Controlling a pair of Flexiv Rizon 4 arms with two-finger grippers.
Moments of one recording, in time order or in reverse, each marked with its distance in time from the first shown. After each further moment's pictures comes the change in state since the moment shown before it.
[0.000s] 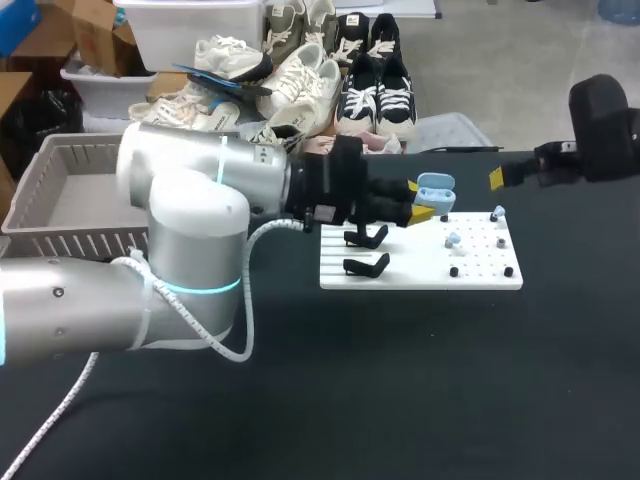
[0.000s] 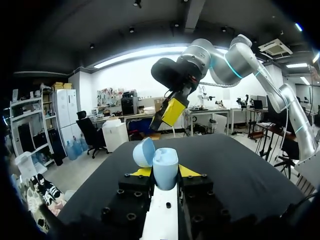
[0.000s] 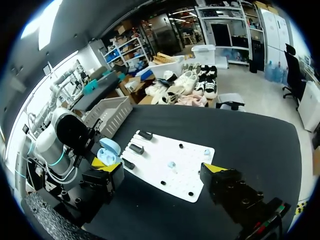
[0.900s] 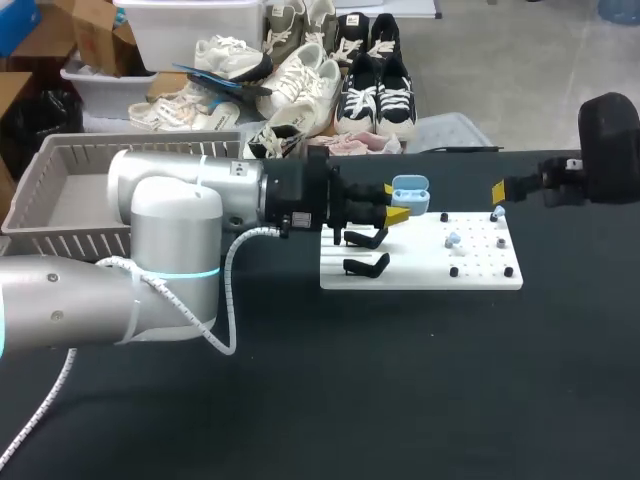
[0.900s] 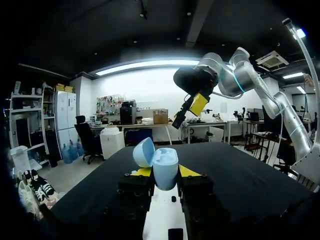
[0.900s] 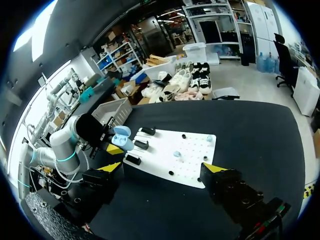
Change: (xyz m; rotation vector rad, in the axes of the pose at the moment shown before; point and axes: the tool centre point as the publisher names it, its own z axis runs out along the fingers) left arm 0.027 0.020 -0.017 0.034 -0.107 -0.041; right arm 0.024 0.017 -0.015 0.018 -0.025 0.090
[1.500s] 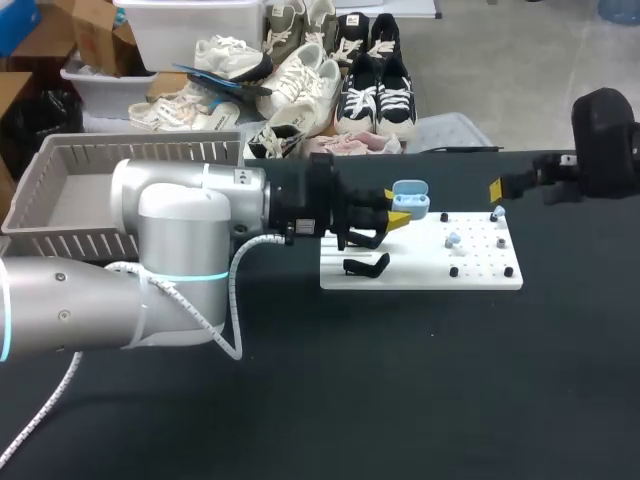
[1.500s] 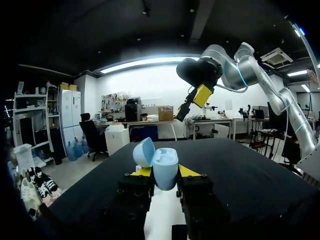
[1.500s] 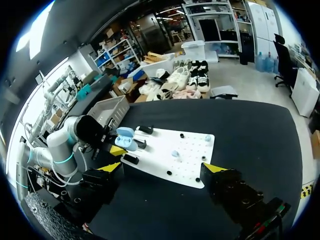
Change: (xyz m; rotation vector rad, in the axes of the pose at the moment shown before) left arm 0.015 0.005 0.003 -0.048 0.023 -0.002; right arm -0.005 0.001 0.003 0.025 0.028 -0.006
